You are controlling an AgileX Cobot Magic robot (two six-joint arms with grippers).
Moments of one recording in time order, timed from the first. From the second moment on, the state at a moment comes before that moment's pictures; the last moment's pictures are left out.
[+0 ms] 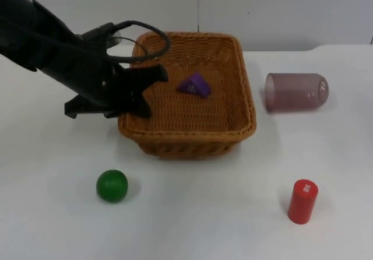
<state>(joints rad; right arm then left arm) 0.03 0.97 -1.20 0.08 0.77 -0.25 -0.26 2.12 -1.19 -1.09 0.30 0.62</state>
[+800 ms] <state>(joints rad) 0.03 0.97 -1.20 0.08 0.77 -0.26 -0.26 2.00 -1.20 -1.04 0.40 0.59</state>
